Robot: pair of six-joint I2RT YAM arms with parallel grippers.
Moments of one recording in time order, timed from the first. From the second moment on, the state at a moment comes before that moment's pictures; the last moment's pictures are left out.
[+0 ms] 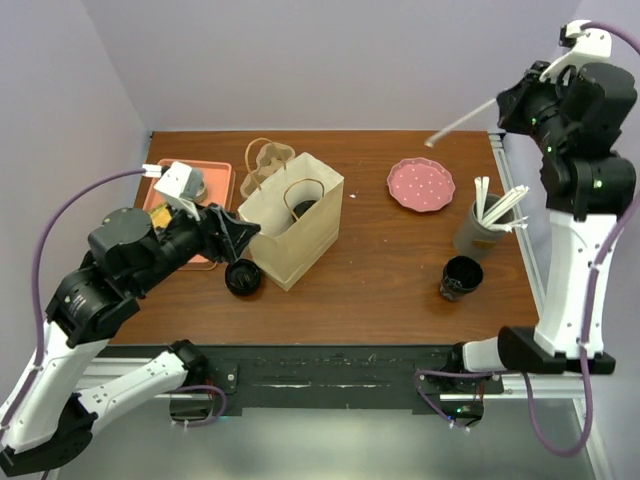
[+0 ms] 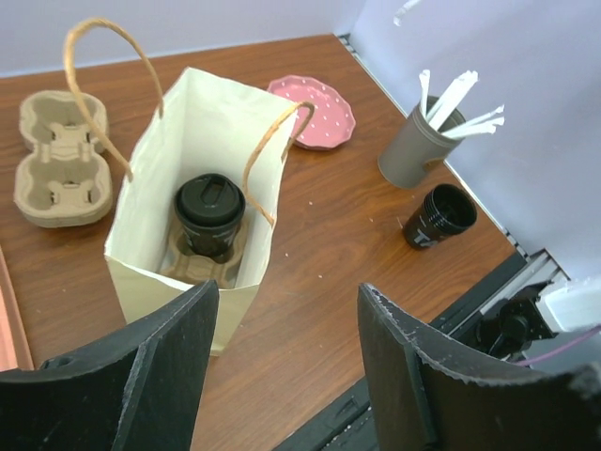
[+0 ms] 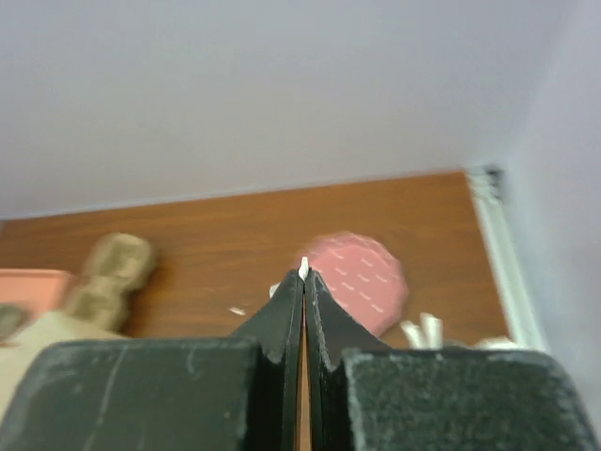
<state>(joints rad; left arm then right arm) -0.70 0.79 1.36 -0.77 -0.05 -0.34 -0.02 1.43 2.18 -0.93 0.00 0.16</state>
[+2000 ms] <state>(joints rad) -0.70 0.73 1.41 -0.79 -0.12 -0.36 1.04 1.17 1.86 -0.82 0.36 0.39</state>
